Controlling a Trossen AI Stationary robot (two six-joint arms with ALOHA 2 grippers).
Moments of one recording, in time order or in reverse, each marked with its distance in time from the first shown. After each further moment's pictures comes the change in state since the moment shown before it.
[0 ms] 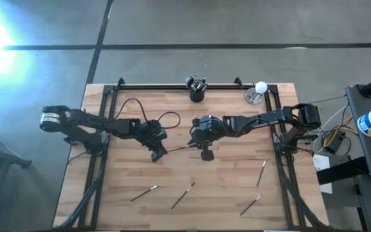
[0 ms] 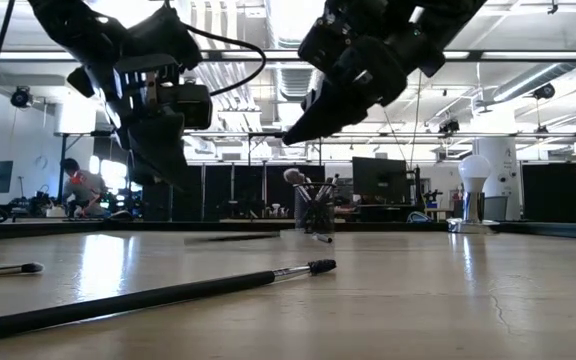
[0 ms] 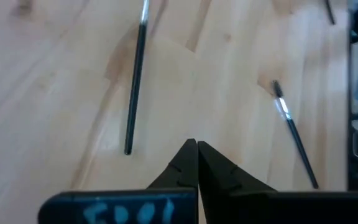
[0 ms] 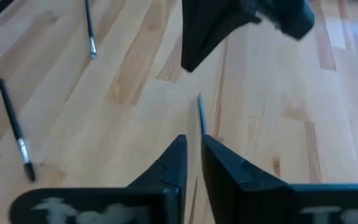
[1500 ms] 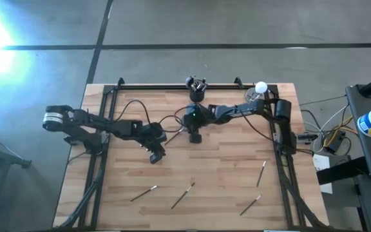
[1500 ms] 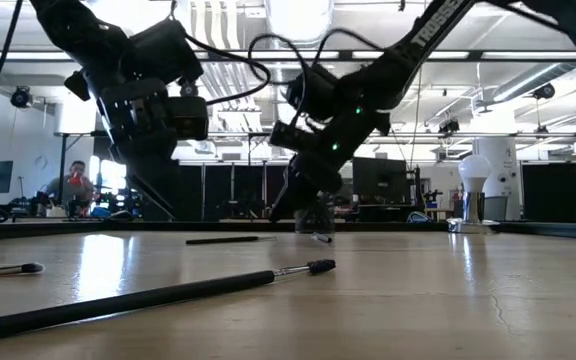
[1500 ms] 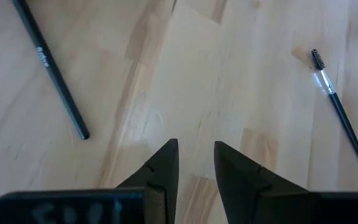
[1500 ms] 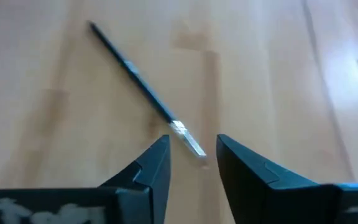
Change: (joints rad) left arm -0.010 0.038 0.000 -0.054 -0.049 0.114; right arm -0.210 0.324 0.186 -0.009 0.068 -0.126
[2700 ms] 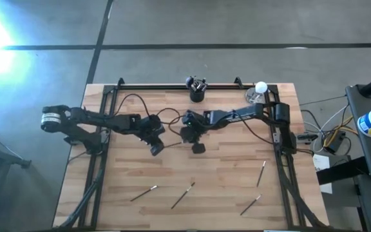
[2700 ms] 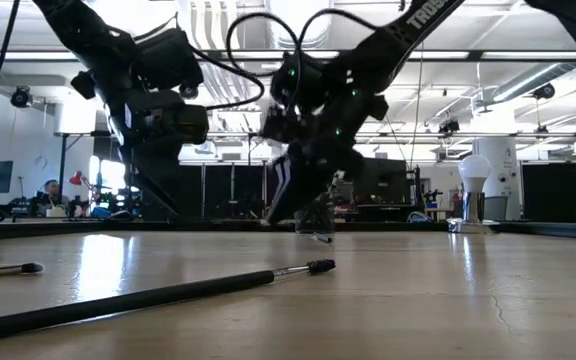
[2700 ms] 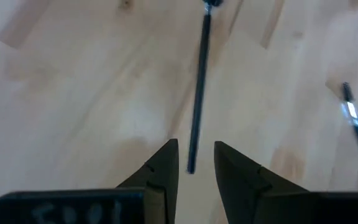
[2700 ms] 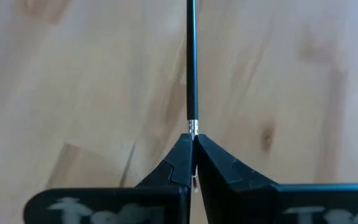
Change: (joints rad) left arm 0.108 -0.032 0.011 -0.073 -0.016 -0.034; right arm 0.097 0.015 0.095 -0.226 -0.127 -0.091
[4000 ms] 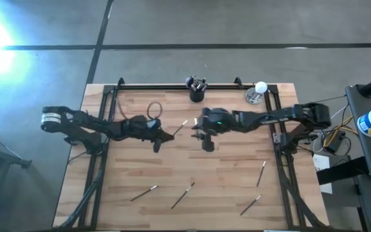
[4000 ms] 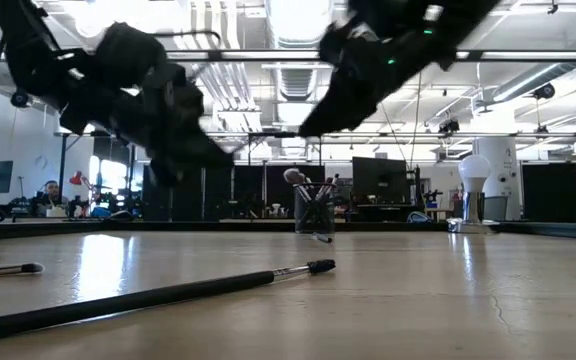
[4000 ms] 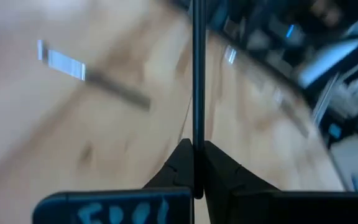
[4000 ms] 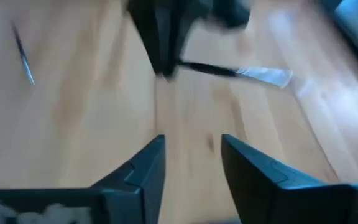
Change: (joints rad) left arm -0.004 0.002 -0.289 0.931 -0.064 -0.080; right arm 0.050 -0.467 -0.386 0.314 0.210 0.363
